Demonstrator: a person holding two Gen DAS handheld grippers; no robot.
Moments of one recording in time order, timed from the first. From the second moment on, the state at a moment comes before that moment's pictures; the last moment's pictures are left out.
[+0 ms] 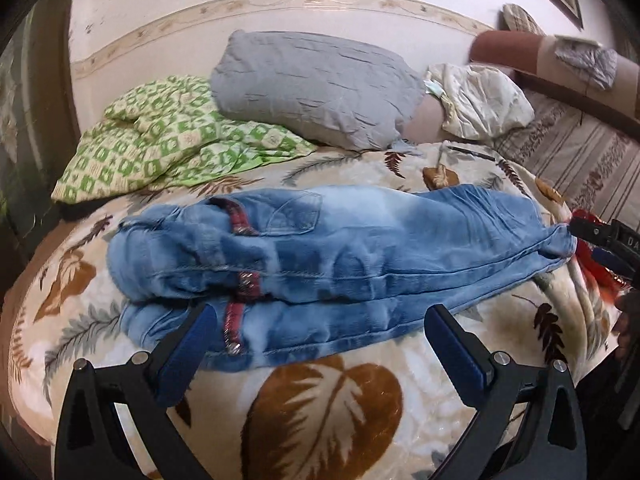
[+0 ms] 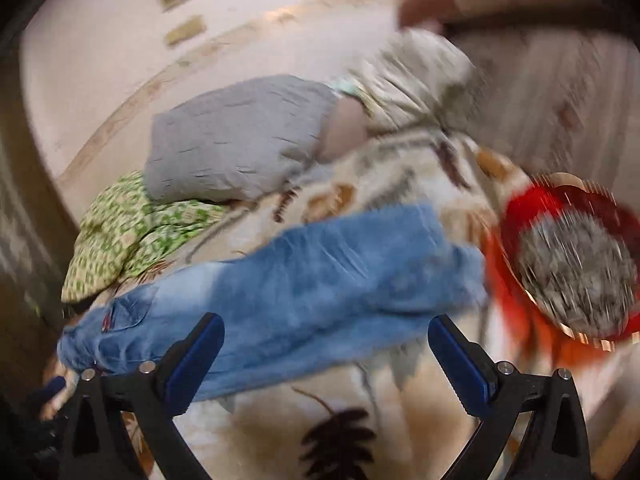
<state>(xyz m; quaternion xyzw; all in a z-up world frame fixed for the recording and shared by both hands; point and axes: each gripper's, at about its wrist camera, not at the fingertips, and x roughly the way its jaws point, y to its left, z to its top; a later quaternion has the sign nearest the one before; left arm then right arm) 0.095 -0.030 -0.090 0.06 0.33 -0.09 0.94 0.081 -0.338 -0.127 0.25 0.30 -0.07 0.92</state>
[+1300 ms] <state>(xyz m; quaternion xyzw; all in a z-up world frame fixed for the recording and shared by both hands) 0.181 -0.027 -0.057 0.03 0.25 -0.15 0.96 0.125 -0.409 -0.186 0.57 0.34 -0.19 0.72</state>
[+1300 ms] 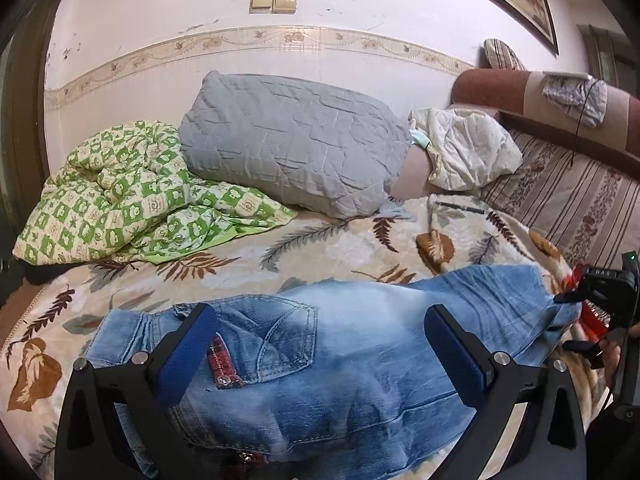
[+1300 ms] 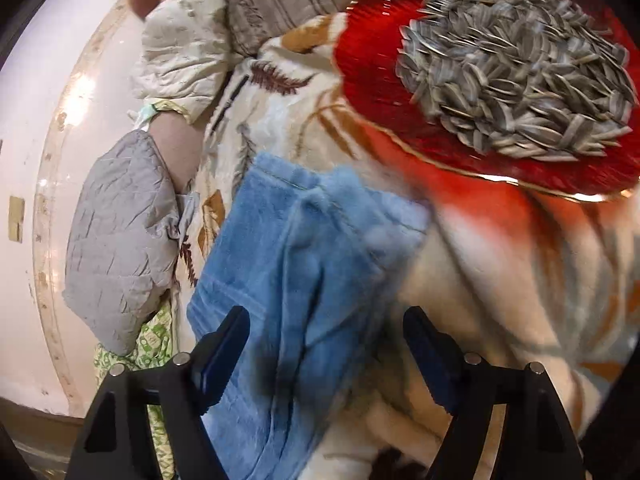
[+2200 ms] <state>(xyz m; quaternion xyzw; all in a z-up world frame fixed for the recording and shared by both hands) 0.179 -0.017 -0.054 0.02 0.24 -0.15 0.96 0.169 -0.382 -0.152 0.36 0.32 -0.19 0.85</state>
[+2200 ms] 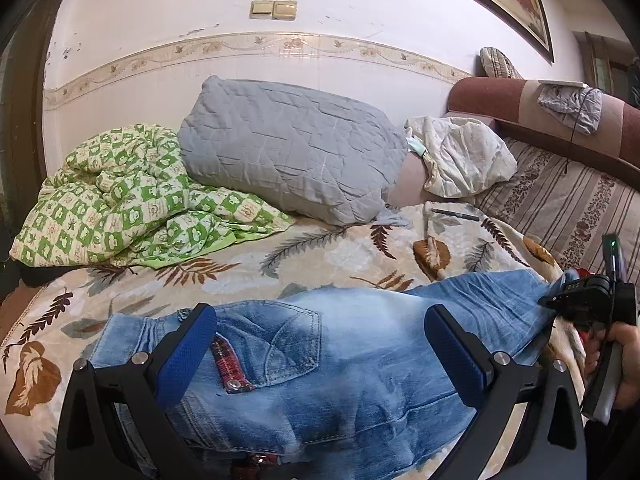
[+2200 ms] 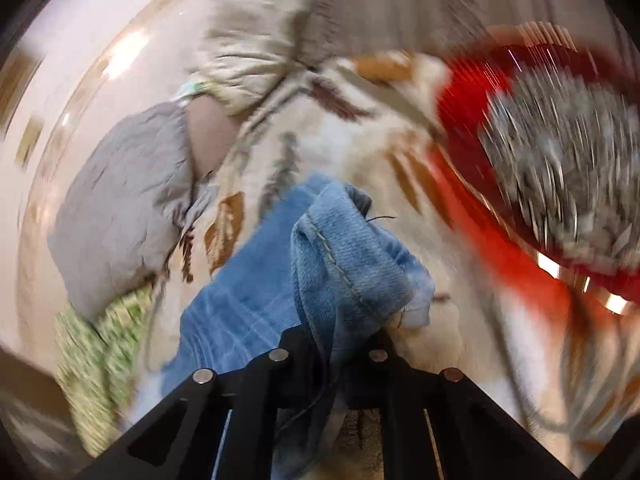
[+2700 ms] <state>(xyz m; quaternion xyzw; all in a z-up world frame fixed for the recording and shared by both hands) 0.180 0.049 -0.033 -0.04 0.20 -0.09 0.97 0.170 -0.153 -0.085 -0.36 0.16 -0.05 0.92</state>
